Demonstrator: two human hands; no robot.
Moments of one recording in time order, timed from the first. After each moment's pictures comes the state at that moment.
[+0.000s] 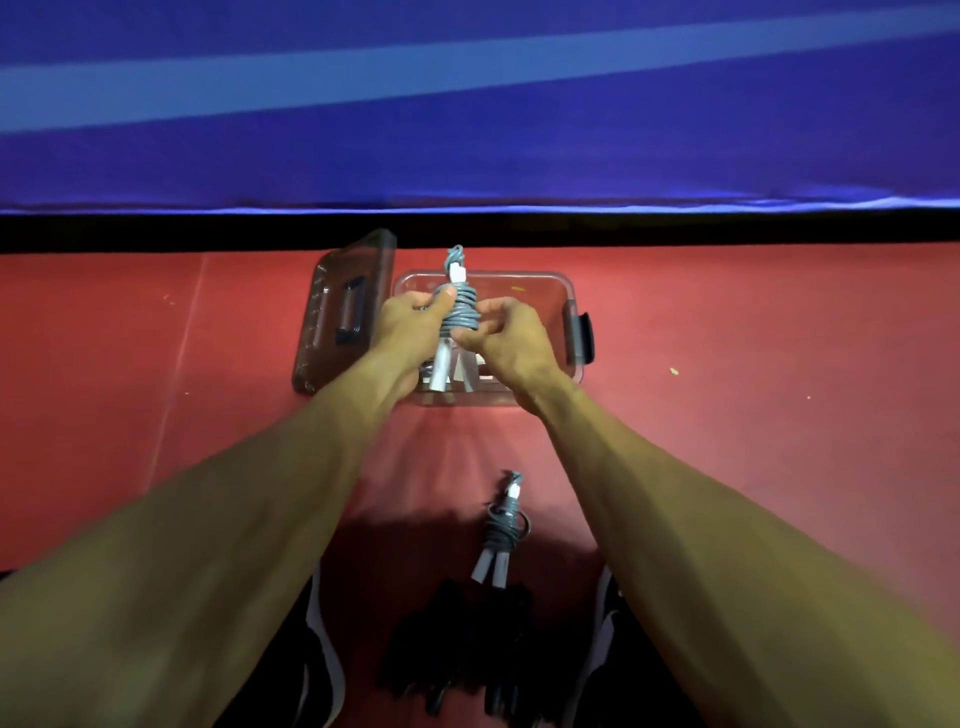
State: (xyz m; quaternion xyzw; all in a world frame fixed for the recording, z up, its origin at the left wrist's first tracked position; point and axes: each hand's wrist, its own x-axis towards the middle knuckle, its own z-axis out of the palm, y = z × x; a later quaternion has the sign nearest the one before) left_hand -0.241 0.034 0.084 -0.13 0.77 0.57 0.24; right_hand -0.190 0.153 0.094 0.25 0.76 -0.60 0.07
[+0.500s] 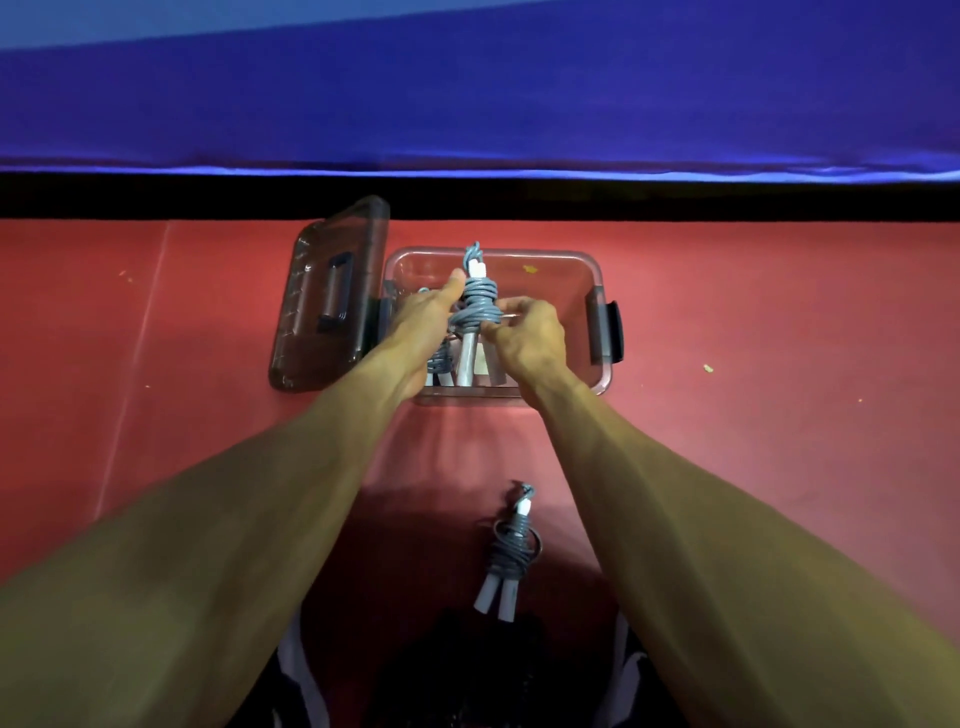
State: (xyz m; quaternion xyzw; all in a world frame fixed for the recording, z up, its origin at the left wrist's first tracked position) left_hand -0.266 0.050 0.034 -0.11 0.75 0.59 0.29; right_hand -0.230 0.166 0.023 0.33 0.77 -0.54 0.06
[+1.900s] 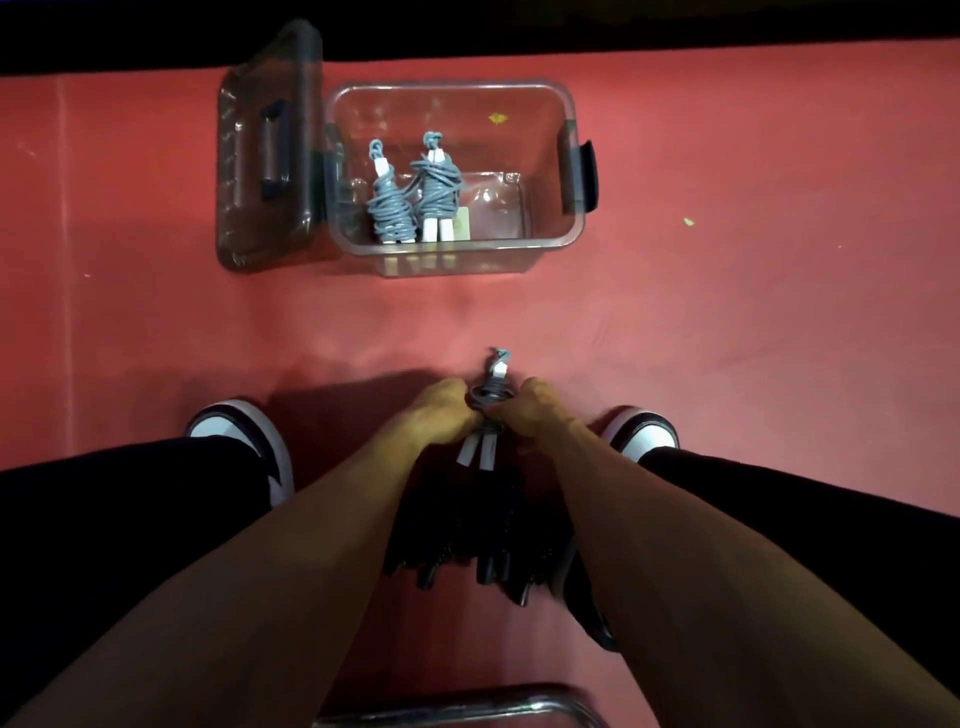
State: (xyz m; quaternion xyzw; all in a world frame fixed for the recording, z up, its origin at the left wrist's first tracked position) left_hand -0.086 0.034 -0.041 0.06 0.82 0.22 0.52; right_hand -0.039 0.164 -0.042 0.36 0.76 -0.41 0.35
